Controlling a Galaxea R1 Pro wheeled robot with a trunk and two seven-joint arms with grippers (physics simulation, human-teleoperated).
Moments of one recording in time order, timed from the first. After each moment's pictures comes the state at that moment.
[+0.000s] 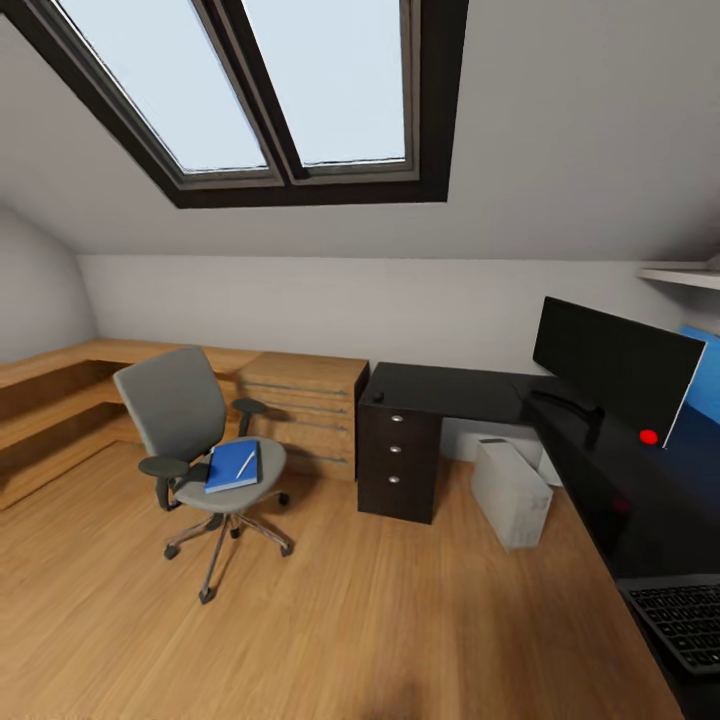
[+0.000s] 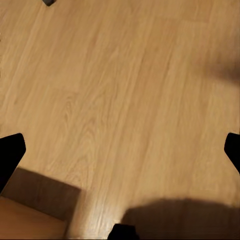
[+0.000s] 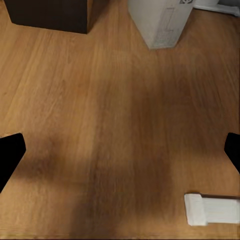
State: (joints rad) left arm -0.10 -0.11 -0.39 -0.40 0.20 -0.15 0.45; right arm -0.05 -0.01 0.13 -0.57 -0.09 -0.37 -0.31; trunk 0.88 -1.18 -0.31
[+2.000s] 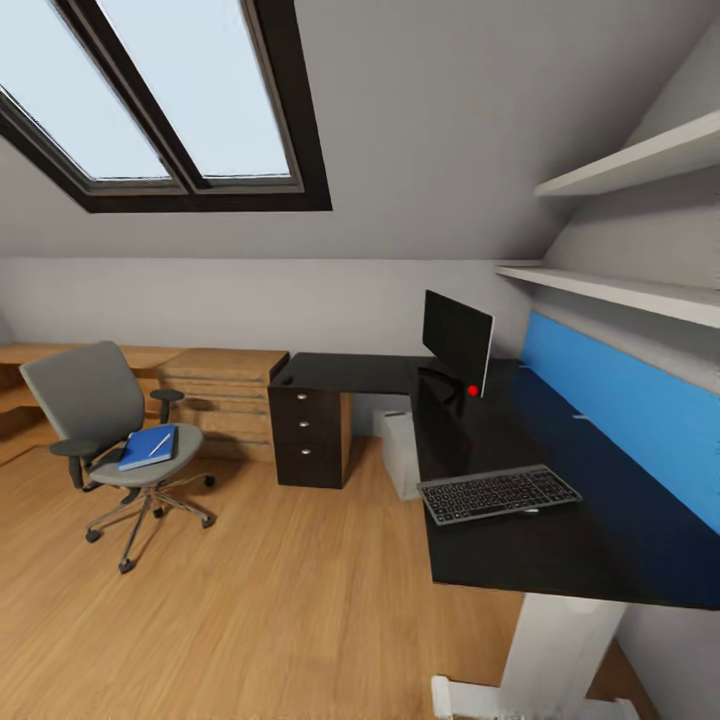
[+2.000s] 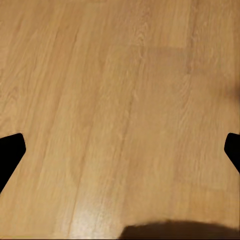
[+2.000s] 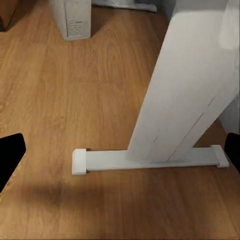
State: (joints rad) left arm -0.10 -0.10 -0.38 -0.40 0.21 -0.20 0.45; right arm -0.05 -0.02 0.13 -0.55 -0.07 -0.48 -0.31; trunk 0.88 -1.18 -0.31
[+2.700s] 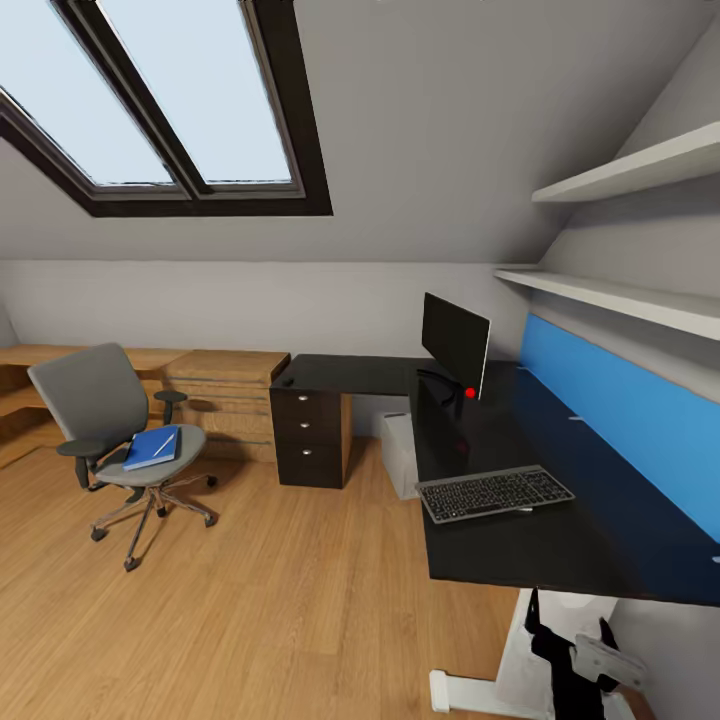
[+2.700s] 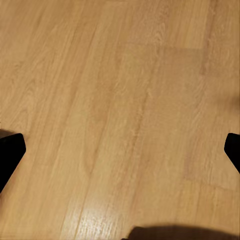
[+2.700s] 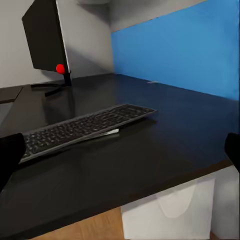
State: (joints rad) left arm -0.10 -0.08 -0.34 -0.41 0.22 -0.21 0.45; right arm -0.05 -0.02 -0.02 -0.94 -0.09 -0.70 -0.39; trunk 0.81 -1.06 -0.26
